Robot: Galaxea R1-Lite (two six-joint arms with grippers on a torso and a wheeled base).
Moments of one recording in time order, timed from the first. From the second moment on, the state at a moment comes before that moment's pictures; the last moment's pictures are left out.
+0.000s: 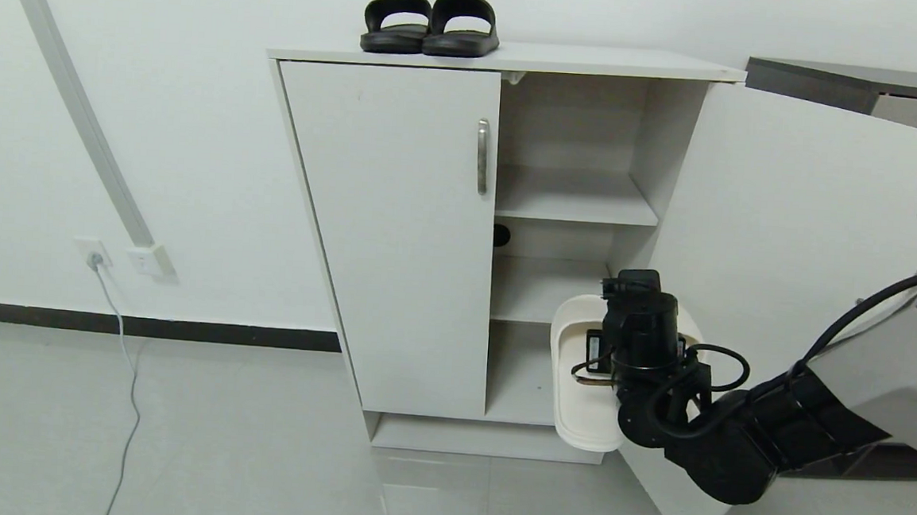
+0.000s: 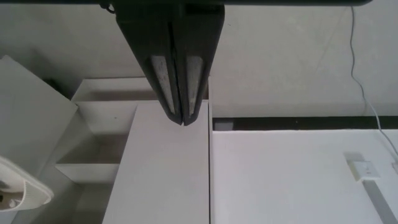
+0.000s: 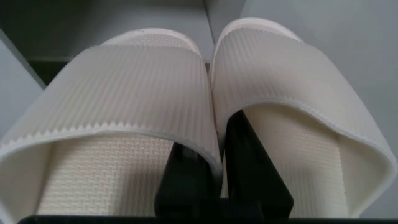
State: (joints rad) left arm 0.00 0.00 0.00 0.00 -0.02 -0.01; right arm 0.66 2.08 -0.98 -0.82 -0.83 0.11
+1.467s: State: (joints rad) left arm 0.00 0.00 0.00 0.00 -0.02 -0.01; right arm 0.74 2.22 -1.04 -0.94 -0.72 0.12
